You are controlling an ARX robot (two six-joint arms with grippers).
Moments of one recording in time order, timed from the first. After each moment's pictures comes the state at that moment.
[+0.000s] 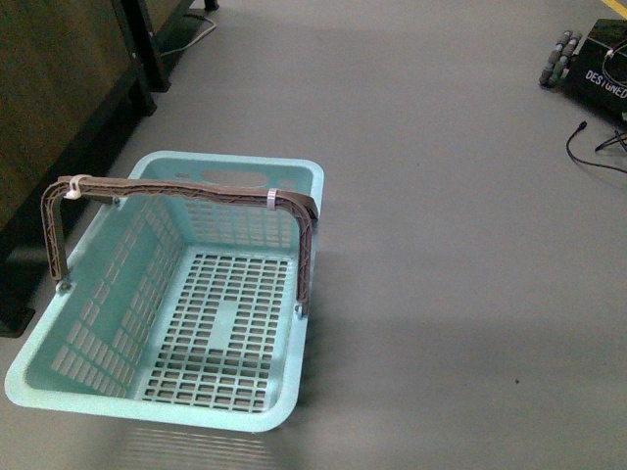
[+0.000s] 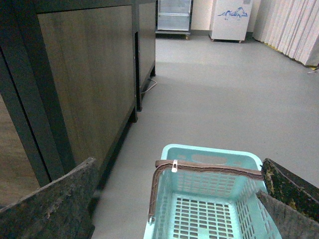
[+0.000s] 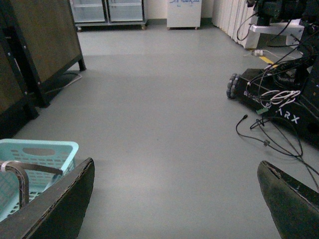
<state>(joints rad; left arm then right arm) 0.00 0.00 0.02 0.00 0.00 -0.01 0.00 0.00 0.02 0.00 0.00 0.00</state>
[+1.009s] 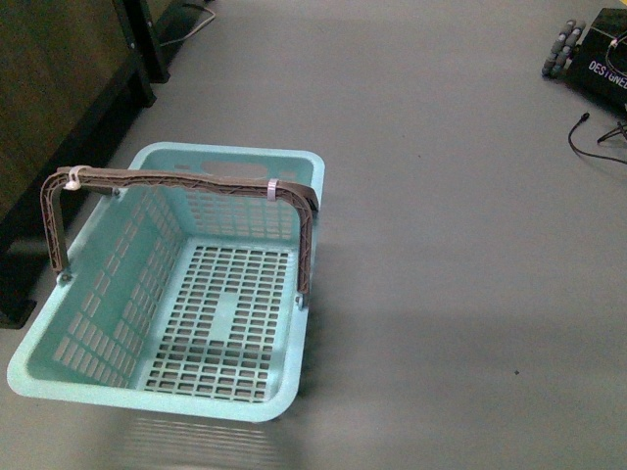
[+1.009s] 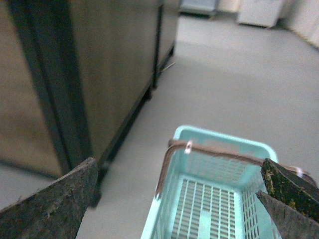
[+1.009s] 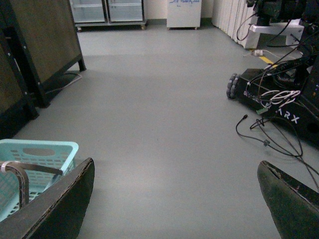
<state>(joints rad) -0.06 0.08 0.04 -0.07 -0.18 -0.11 0.00 0.00 0.02 0.00 0.00 0.00</state>
